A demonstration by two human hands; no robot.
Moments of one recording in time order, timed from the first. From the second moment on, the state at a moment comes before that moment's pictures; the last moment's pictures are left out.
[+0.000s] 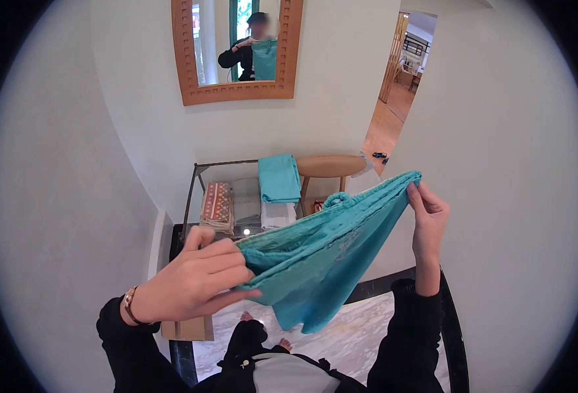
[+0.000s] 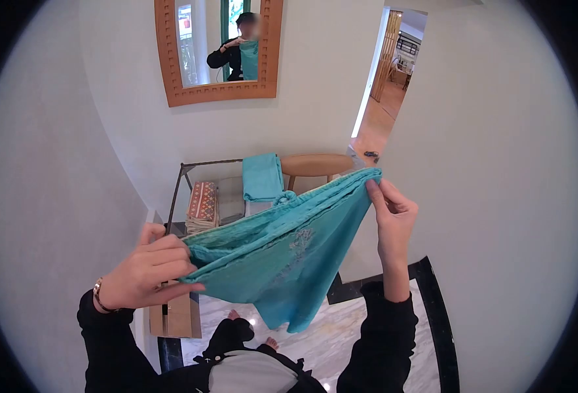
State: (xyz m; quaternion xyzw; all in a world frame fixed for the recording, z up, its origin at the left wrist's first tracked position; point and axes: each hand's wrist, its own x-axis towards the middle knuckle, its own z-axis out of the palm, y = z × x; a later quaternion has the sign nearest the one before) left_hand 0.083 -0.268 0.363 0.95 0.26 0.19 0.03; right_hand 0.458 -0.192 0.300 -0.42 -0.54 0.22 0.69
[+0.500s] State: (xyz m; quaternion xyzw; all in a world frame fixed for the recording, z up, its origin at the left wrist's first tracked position) left_hand 0.054 -0.236 0.332 0.87 0.30 0.37 0.10; right_hand 0.448 -0.188 0.288 -0.43 -0.53 0.22 0.70
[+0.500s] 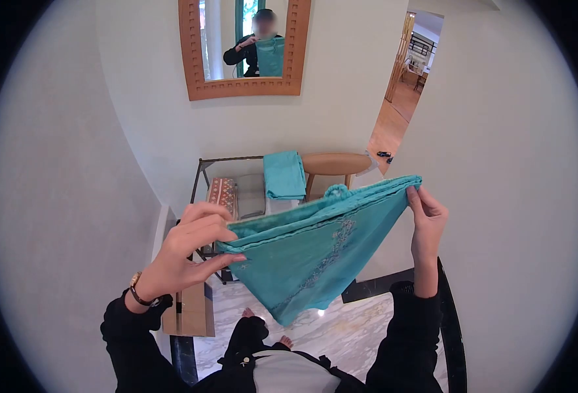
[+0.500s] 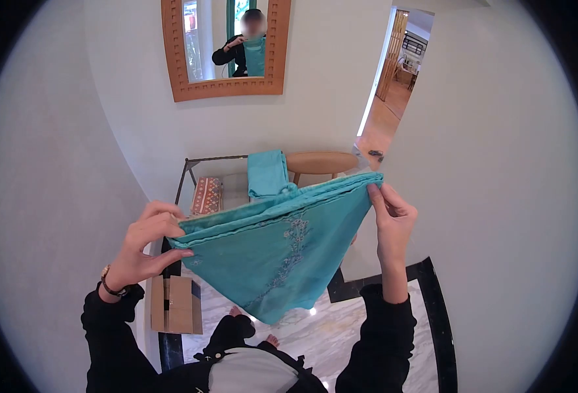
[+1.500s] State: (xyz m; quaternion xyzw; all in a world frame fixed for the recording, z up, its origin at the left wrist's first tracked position) left_hand 0.112 -0.216 0.304 0.82 0.29 0.22 0.44; right_hand 0.404 -0.224 0.291 -0.37 -0.69 0.21 0.58
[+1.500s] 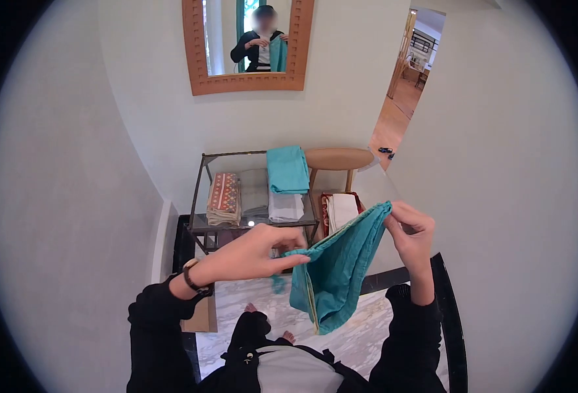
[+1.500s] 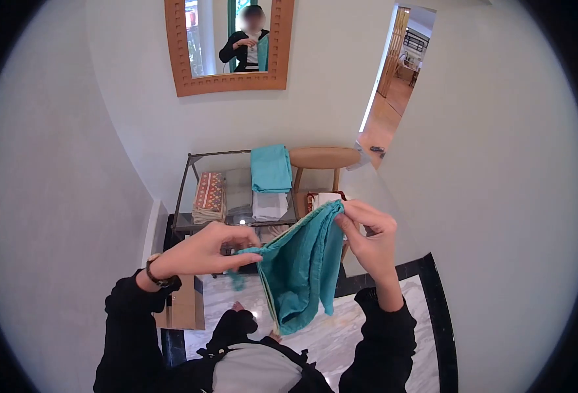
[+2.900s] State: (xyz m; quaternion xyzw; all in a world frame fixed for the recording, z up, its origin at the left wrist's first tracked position) left_hand 0.163 -0.241 0.155 0.78 0.53 0.29 0.15; right_hand 0.386 -0.241 0.270 -0.35 -0.73 0.23 0.55
